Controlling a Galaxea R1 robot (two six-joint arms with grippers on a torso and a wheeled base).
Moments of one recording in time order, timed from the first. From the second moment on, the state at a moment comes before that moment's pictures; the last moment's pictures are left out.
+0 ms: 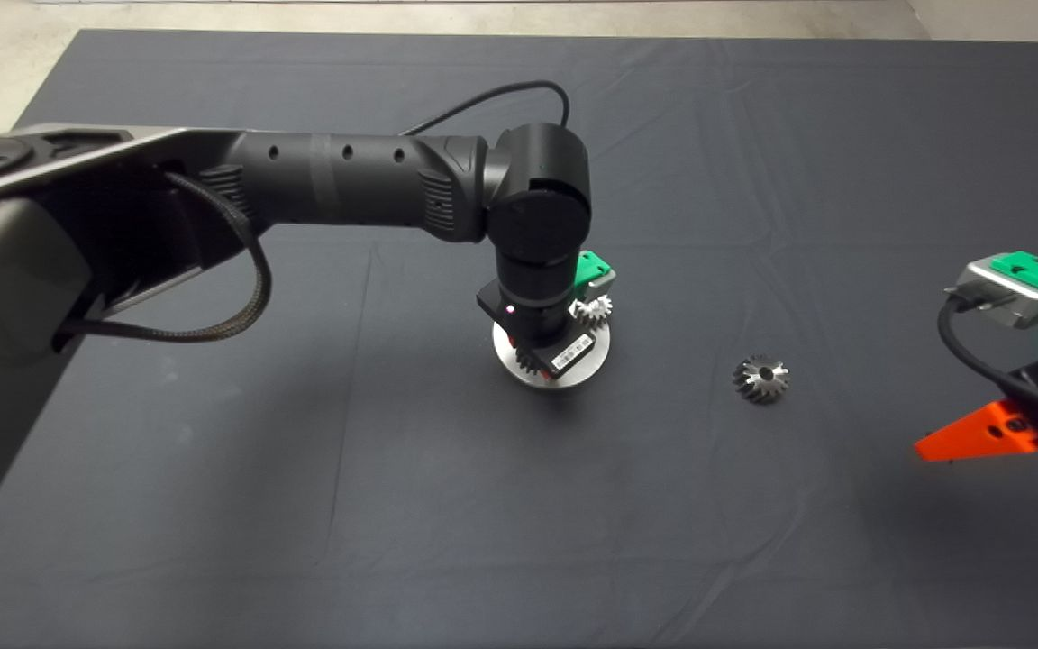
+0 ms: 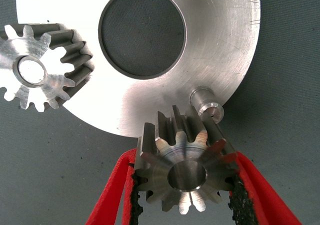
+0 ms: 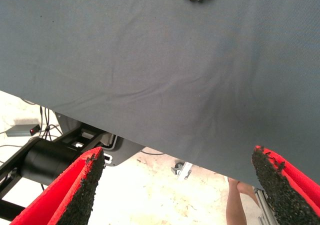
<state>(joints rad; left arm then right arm) -0.39 2.93 -1.28 0.32 1.53 -0.81 0.72 1.96 -0.48 0.10 -1.45 1.20</state>
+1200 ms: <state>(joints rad) -0.39 2.94 -1.28 0.32 1.51 -0.81 0.72 1.95 -0.48 0.10 -1.45 1.20</state>
